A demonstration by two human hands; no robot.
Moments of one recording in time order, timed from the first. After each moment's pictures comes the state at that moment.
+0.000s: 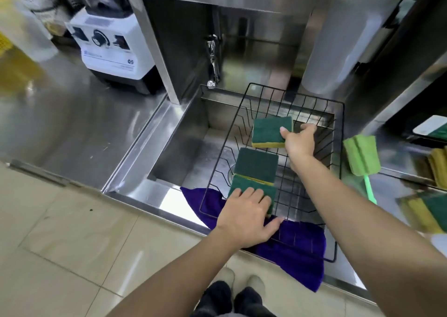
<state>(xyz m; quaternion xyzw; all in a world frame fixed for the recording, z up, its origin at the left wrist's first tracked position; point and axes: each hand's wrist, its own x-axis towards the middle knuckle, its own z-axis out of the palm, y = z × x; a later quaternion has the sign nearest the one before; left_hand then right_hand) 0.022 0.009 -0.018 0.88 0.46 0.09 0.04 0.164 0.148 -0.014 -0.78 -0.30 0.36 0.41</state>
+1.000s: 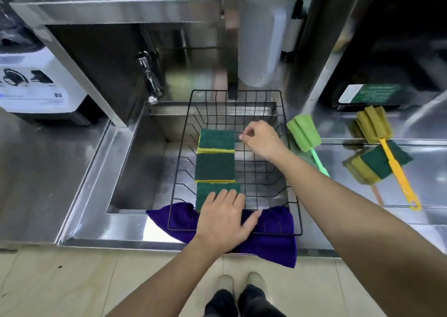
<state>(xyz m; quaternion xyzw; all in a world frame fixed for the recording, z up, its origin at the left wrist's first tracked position) 0.034 0.007 -0.015 0.90 0.42 0.08 0.04 0.197 0.119 0.010 -0.75 -0.55 0.30 0.23</state>
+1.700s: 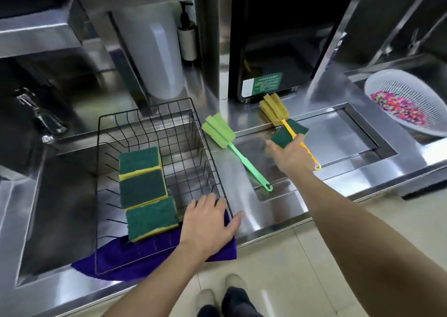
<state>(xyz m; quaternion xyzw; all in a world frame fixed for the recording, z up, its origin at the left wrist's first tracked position) 0.112 -0.015 -0.023 0.94 0.33 0.01 0.06 0.359 -0.032 -0.022 -0.95 -0.19 0.13 0.21</state>
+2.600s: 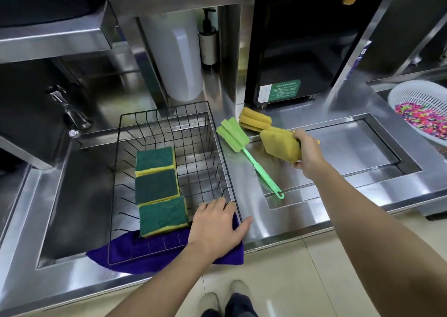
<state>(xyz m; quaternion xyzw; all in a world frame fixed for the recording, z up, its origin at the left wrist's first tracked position) 0.112 -0.017 -0.024 0.93 0.35 0.03 0.08 0.375 -0.013 0.009 -0.75 -0.05 0.39 0.53</state>
